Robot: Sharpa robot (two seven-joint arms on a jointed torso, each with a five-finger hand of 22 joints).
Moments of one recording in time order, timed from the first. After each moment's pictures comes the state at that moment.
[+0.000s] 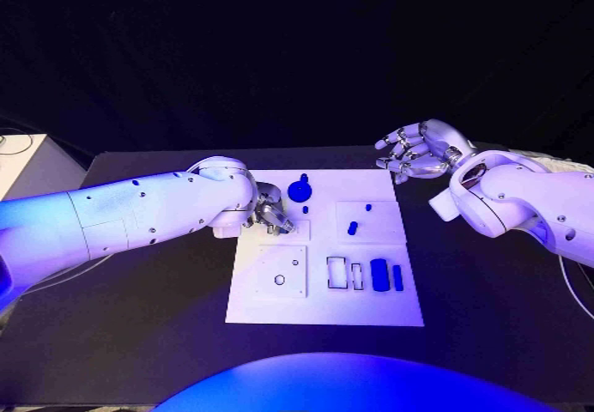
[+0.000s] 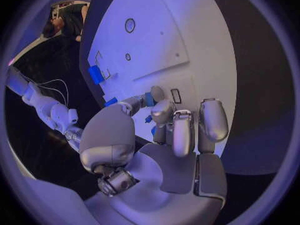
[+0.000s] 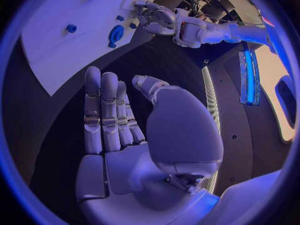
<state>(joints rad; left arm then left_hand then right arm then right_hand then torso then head) 1.25 -0.61 -0.15 1.33 -1.12 0.24 -0.50 0.87 -0.12 0.59 0.13 0.41 1.03 -0.01 0.72 0.89 1.37 -0.07 1.19 0.92 1.47 -0.11 1.54 1.31 0.09 1.33 0.04 1.39 1.21 1.31 -0.88 -0.17 1.51 -0.74 -0.45 0.09 1.29 -0.25 0.51 0.13 0.33 0.79 0.17 0.32 0.28 1.00 0.09 0.69 0.67 1.32 0.01 0.64 0.79 0.17 1.19 0.10 0.38 0.88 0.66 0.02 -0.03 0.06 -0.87</state>
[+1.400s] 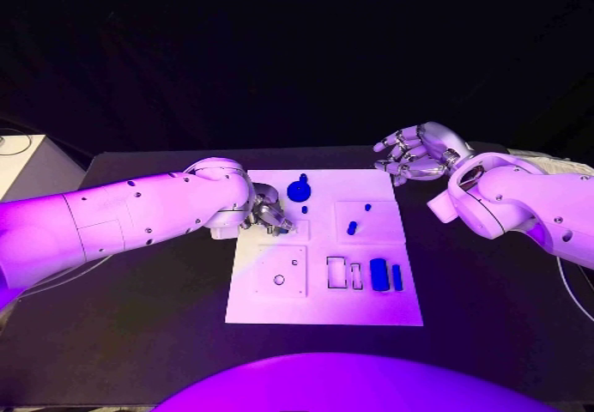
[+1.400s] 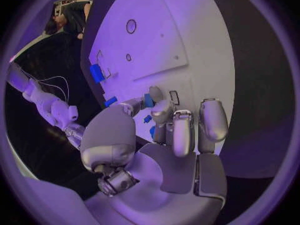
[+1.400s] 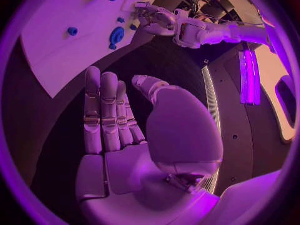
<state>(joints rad) 1.24 -0.62 -0.14 1.34 -1.10 0.24 -0.50 0.84 -0.13 0.50 0.22 0.40 1.03 -0.01 0.71 0.89 1.37 -0.07 1.19 0.92 1.47 -0.11 1.54 1.31 0.09 1.33 0.04 1.39 1.21 1.30 -0.88 -0.17 1.50 -0.74 -0.44 0.09 1.29 -0.25 0.51 0.12 0.33 0.79 0.17 0.32 0.28 1.00 0.09 0.69 0.67 1.32 0.01 0.64 0.80 0.17 1.20 0.11 0.38 0.87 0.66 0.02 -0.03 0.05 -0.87</state>
